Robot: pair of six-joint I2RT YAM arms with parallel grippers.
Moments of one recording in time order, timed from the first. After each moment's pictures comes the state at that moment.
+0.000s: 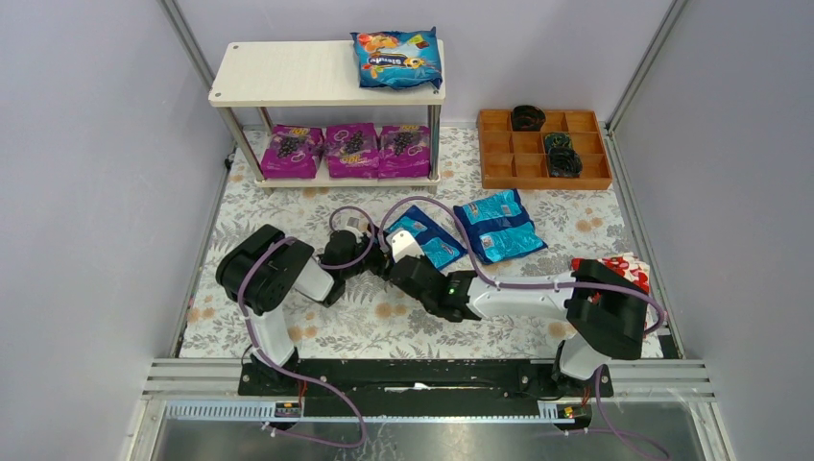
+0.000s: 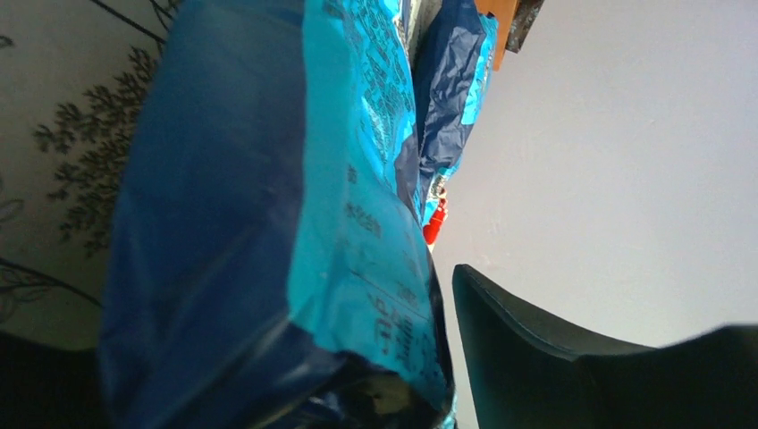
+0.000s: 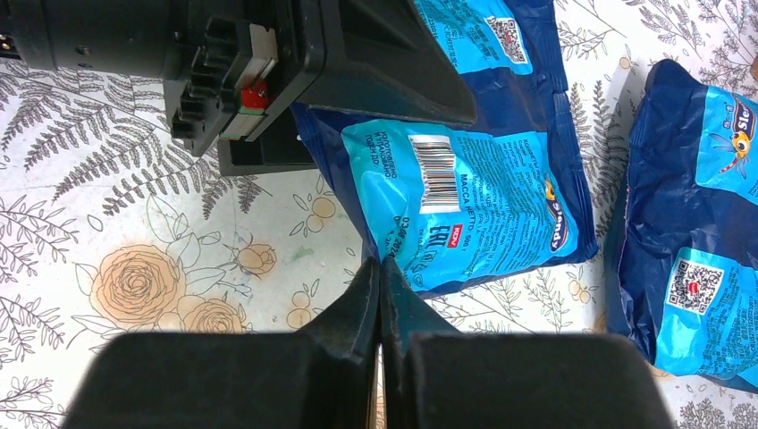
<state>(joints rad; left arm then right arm) -0.50 1.82 0.42 1.03 0.38 -1.53 1.18 1.62 0.92 -0.11 0.61 0.22</state>
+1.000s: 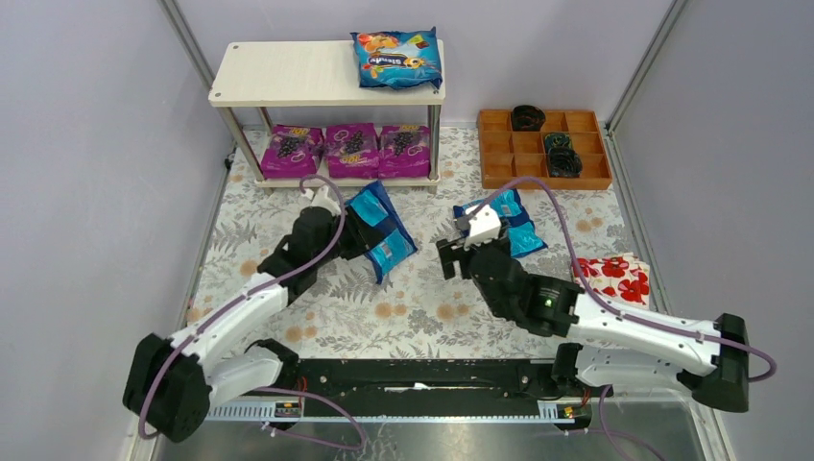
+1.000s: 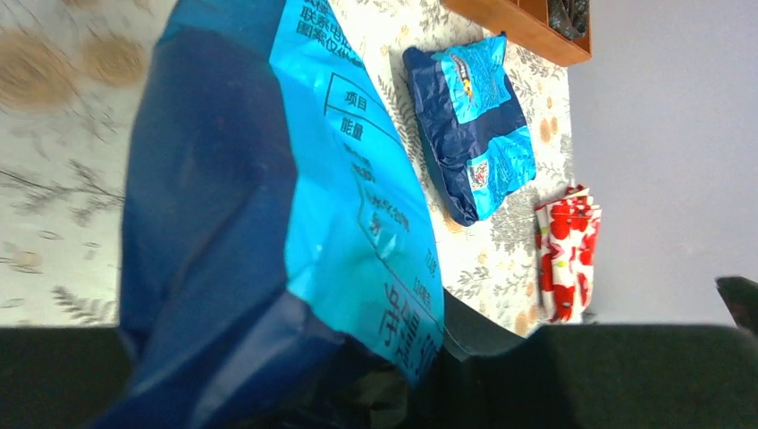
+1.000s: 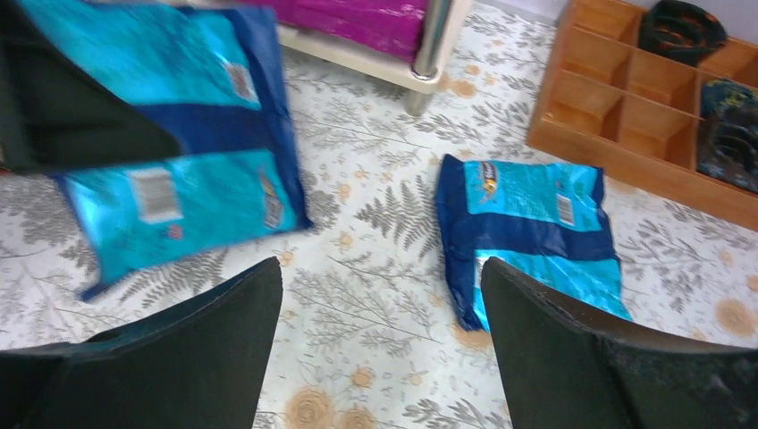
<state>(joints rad) -0.51 1.09 0.58 0.06 0.14 -0.90 1.18 1.03 0.84 -0.21 0.78 0.20</state>
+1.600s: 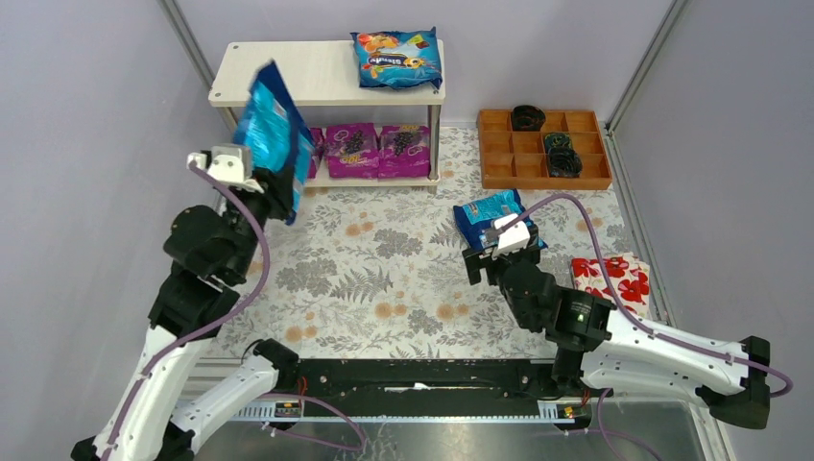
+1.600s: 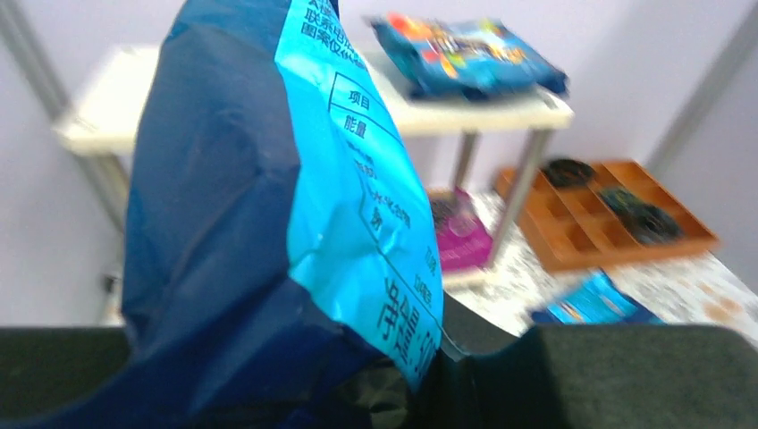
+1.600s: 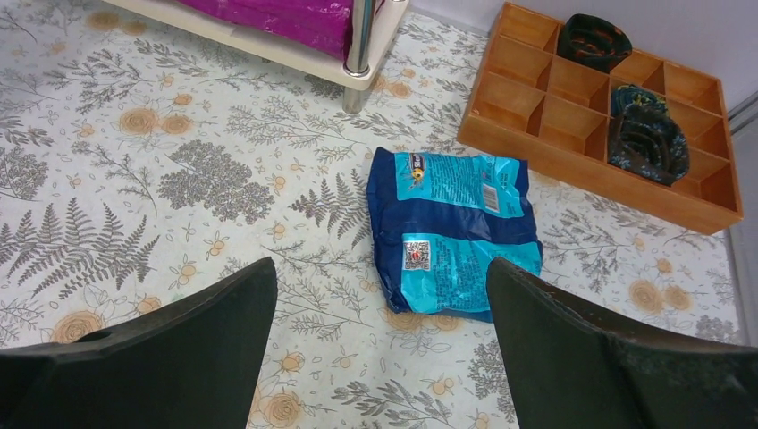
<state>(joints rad) -0.51 0.71 1.14 -0.39 -0.25 -0.11 1.18 0.77 0.68 -0.23 0.87 0.09</state>
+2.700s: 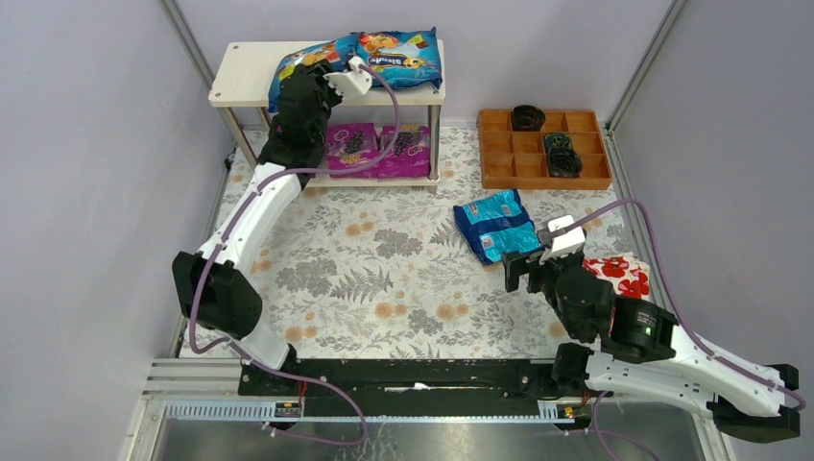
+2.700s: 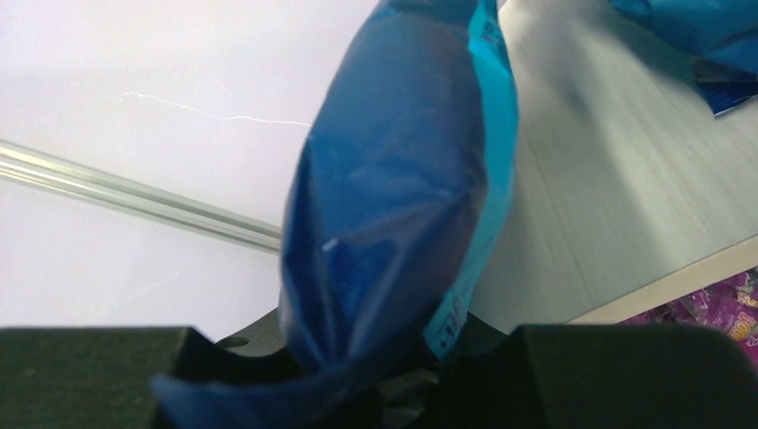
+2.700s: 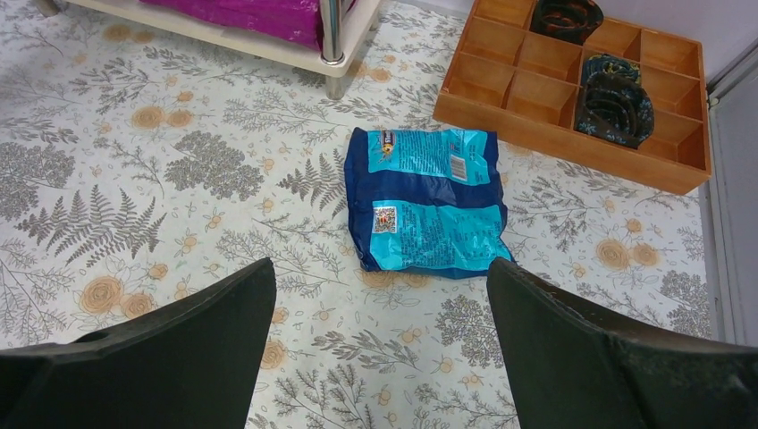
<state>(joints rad) -0.32 1.59 1.59 0.03 -0.33 1.03 1.18 0.55 0.82 -0.63 0.85 0.19</state>
